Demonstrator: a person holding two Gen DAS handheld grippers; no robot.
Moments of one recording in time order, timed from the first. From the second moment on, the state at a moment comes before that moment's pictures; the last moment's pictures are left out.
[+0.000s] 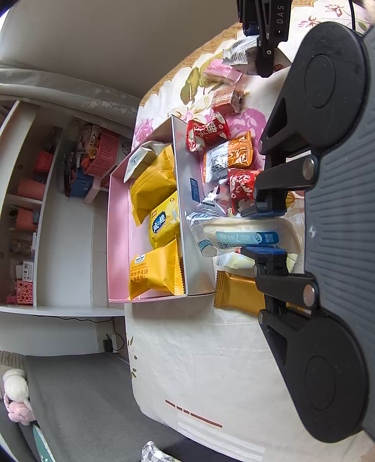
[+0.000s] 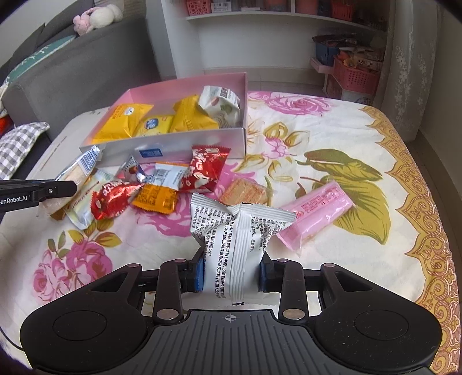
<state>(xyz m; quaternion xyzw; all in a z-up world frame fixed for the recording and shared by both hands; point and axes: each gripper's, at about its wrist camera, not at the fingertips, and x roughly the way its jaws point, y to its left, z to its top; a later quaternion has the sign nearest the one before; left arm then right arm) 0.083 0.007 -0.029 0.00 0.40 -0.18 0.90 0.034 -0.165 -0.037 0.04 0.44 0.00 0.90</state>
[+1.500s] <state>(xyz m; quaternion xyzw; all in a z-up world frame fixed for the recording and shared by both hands) 0.138 0.003 -0.001 -0.12 0.36 -0.17 0.91 0.128 -0.146 0.020 0.15 0.34 0.01 0.93</state>
